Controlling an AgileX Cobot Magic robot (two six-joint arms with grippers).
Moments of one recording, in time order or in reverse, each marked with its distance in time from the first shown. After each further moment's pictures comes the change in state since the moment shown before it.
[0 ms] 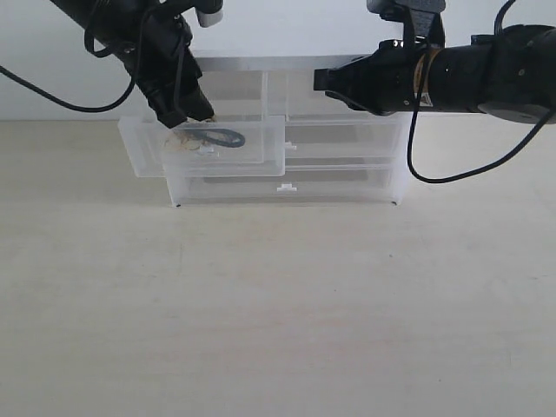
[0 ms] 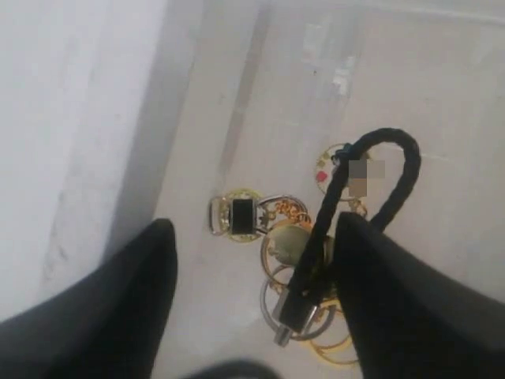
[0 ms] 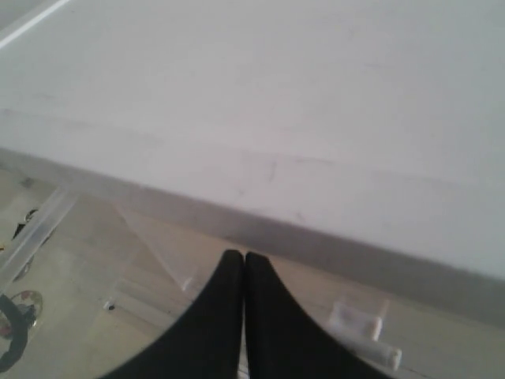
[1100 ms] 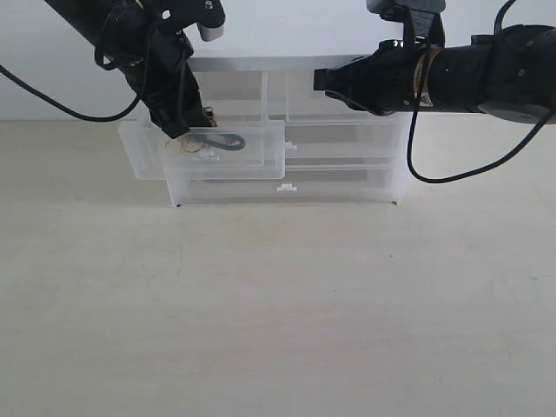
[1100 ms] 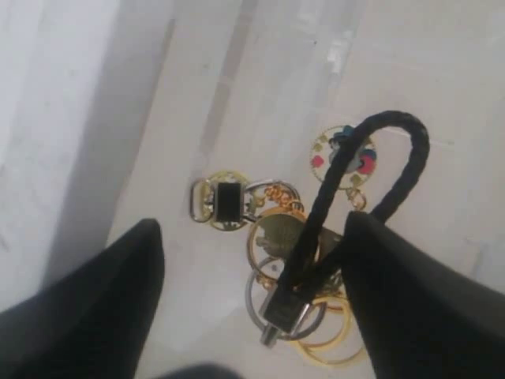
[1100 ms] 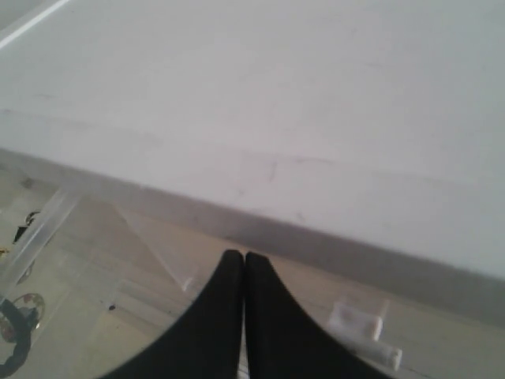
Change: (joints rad) left arm 0.000 0.035 -0.002 0.038 0.019 -0.065; right arm 0.000 0.000 0.000 0.000 0.000 0.000
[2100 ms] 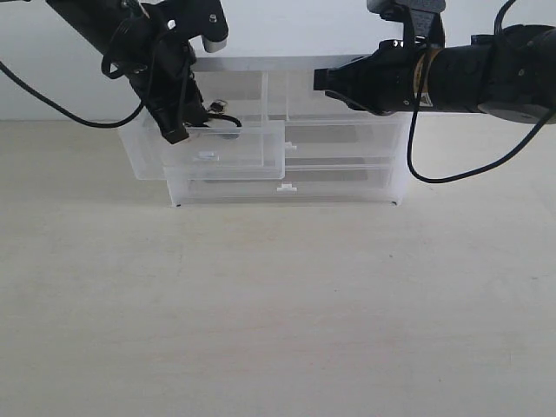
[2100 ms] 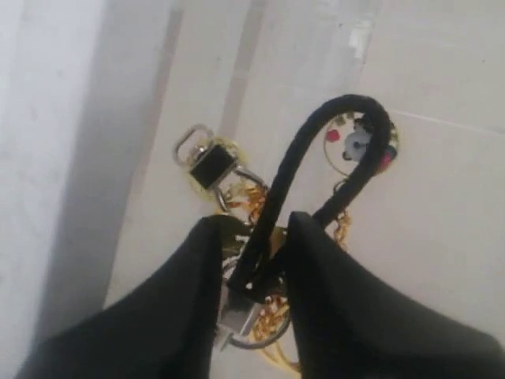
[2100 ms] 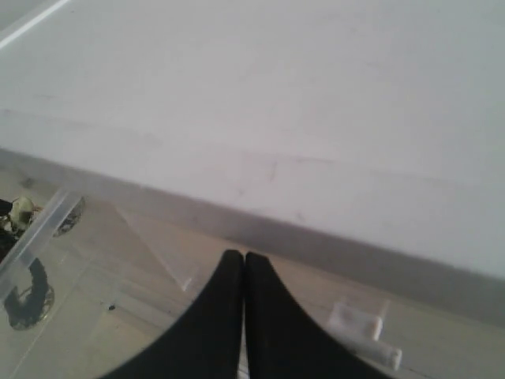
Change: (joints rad) left arm 0.000 0.031 -0.004 0.031 -0.039 0.042; right arm 0.000 0.000 0.000 0.000 0.000 0.002
